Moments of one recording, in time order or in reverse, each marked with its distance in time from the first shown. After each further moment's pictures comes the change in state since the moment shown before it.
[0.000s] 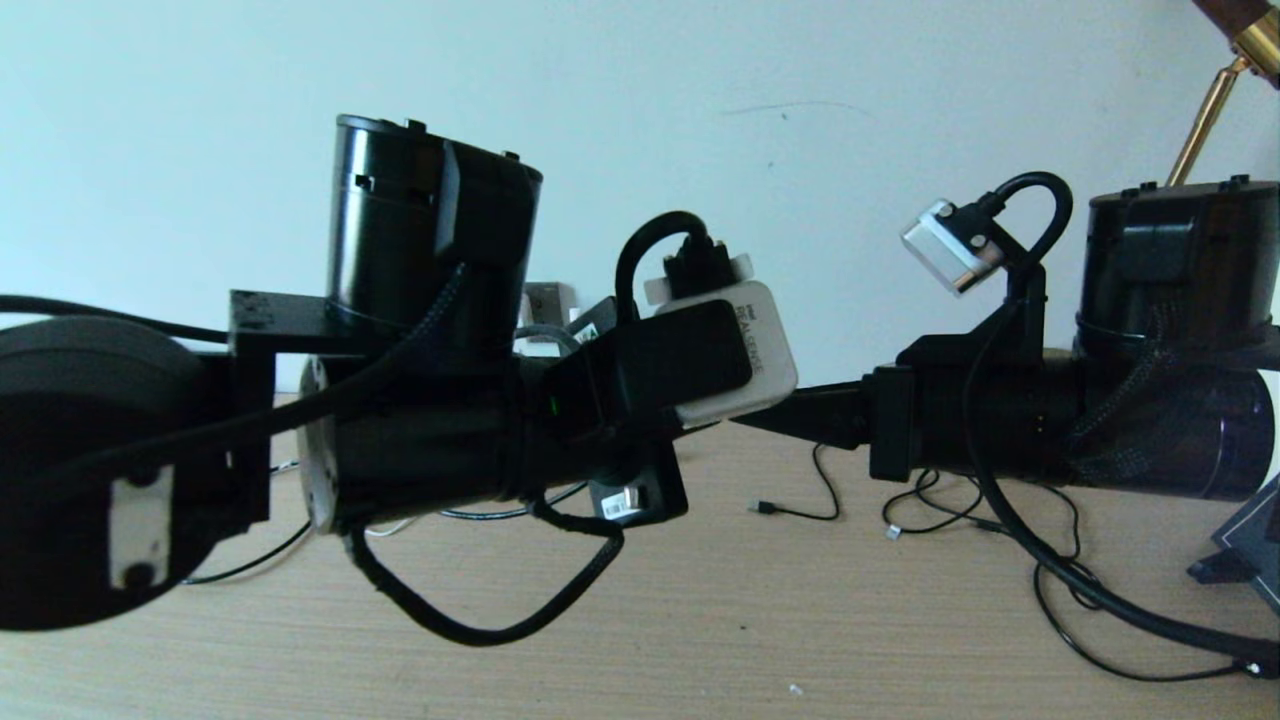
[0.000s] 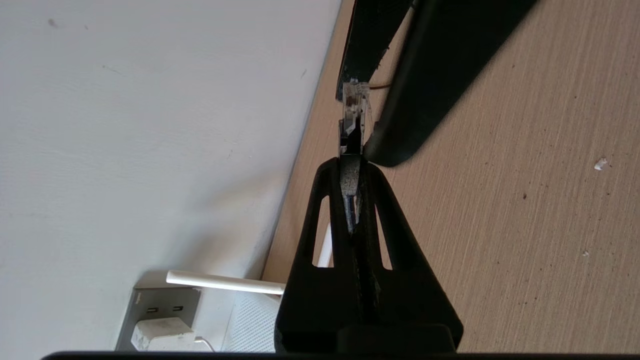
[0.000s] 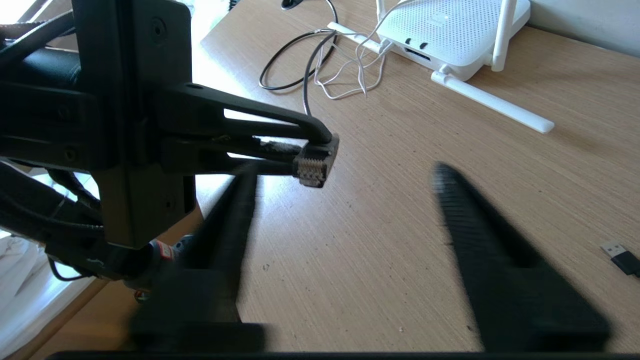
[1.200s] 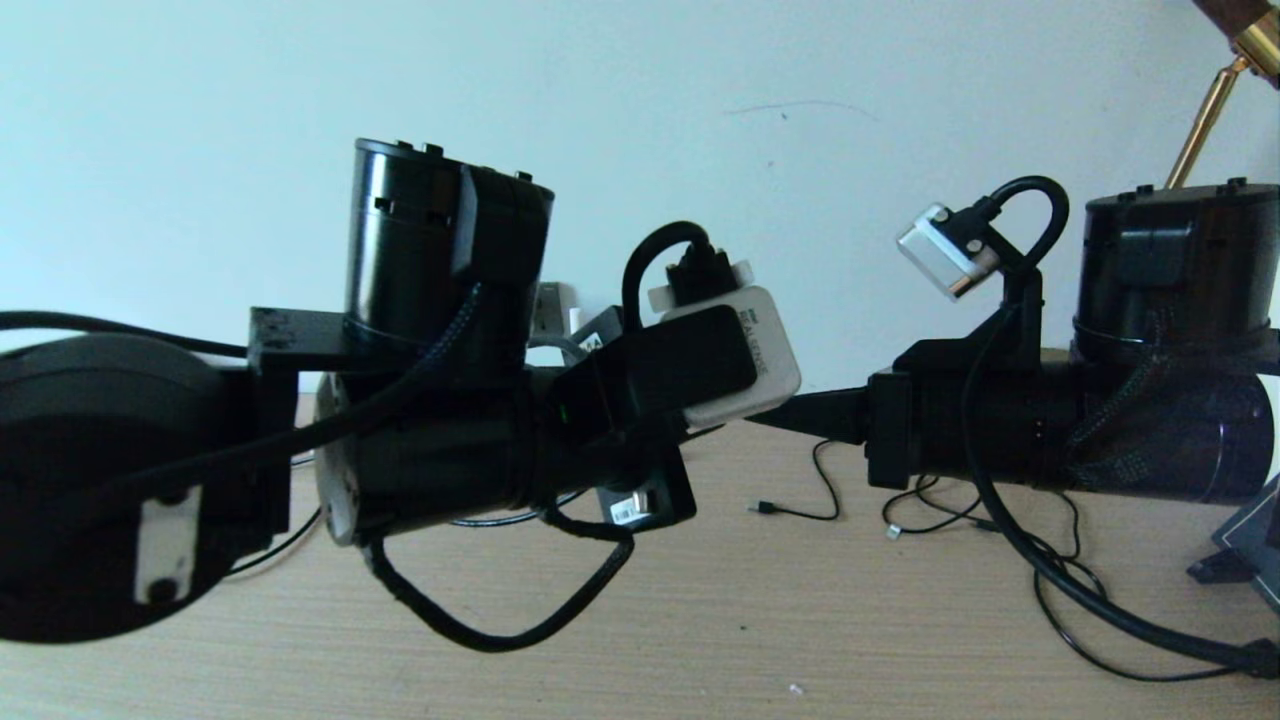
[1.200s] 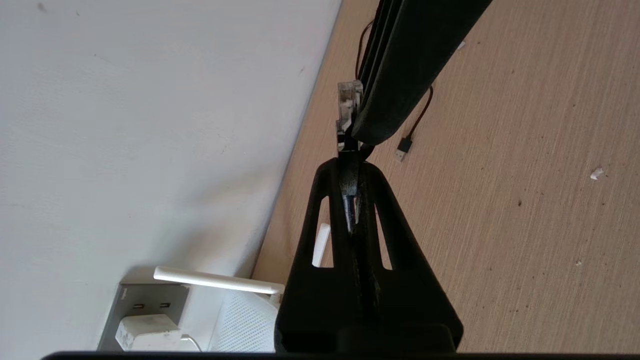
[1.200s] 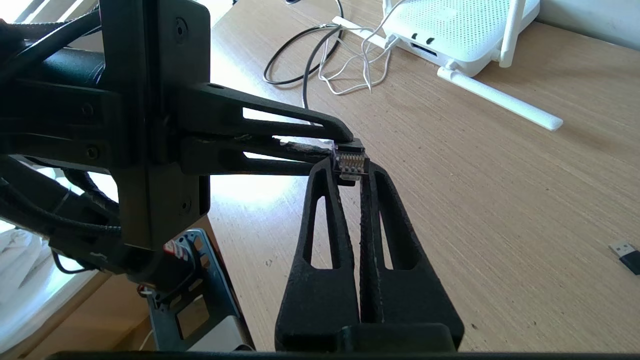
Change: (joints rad) left arm -0.014 0.009 0.021 -0.029 0.010 -0.032; right arm 0.001 0.000 0.003 -0.001 0.000 -0.003
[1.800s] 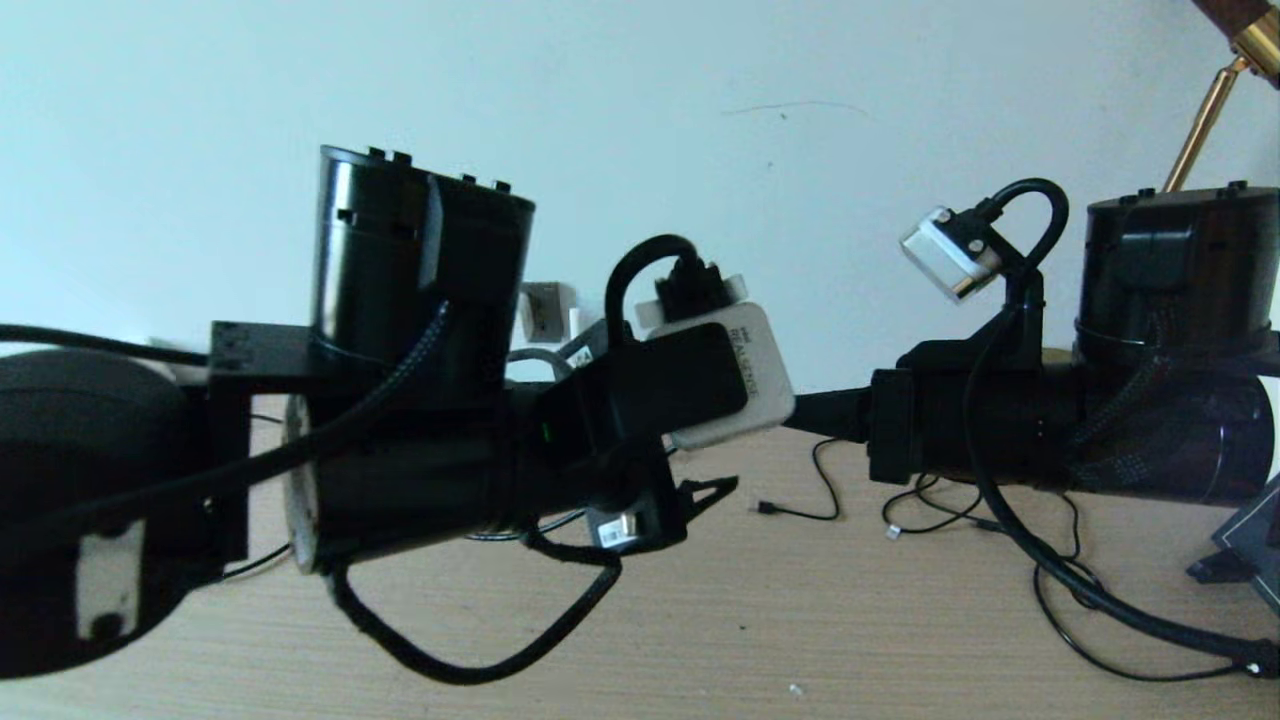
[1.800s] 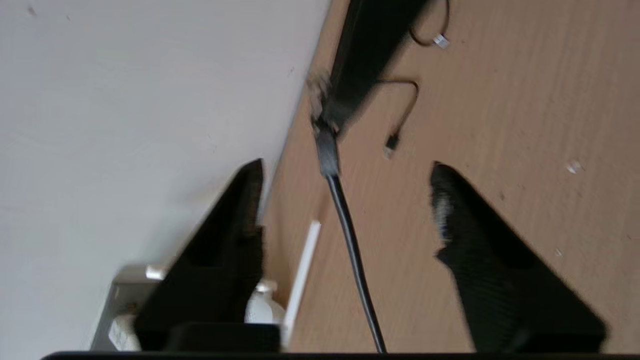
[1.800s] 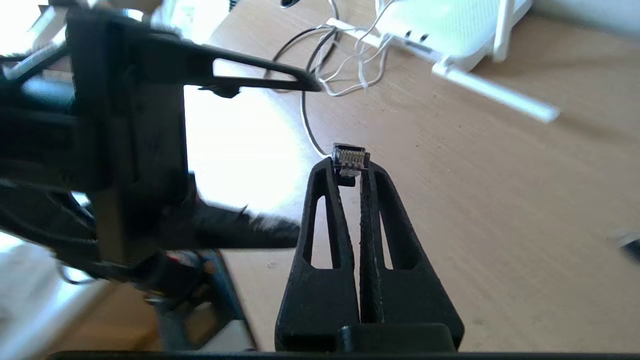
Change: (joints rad) left arm -0.004 -0.042 0.048 0.003 0.003 -0.009; right arm 0.000 -0.003 0.007 0.001 -0.005 0.053
